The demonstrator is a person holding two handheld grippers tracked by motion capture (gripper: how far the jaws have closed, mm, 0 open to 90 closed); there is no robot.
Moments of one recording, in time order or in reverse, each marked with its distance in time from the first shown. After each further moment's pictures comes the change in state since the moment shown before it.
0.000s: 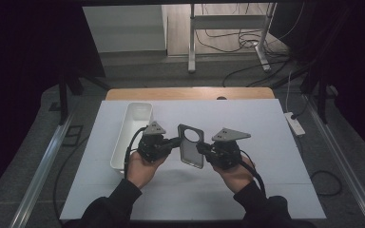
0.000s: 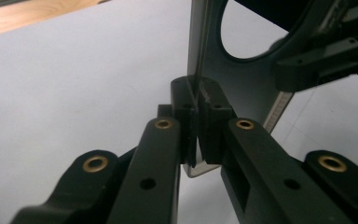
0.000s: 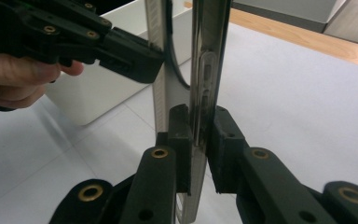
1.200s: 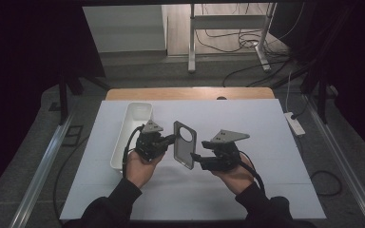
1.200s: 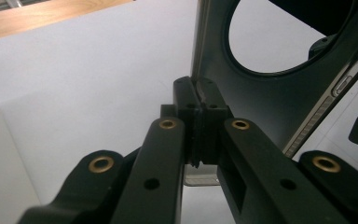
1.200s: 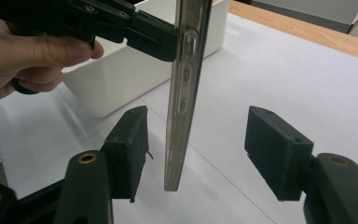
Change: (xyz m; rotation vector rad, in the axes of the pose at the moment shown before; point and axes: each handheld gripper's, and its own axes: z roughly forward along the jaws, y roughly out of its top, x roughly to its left) left arm 0.004 0.001 -0.003 0.009 0.103 -0.048; right arm 0.001 -0.002 0.000 0.011 0.059 -0.032
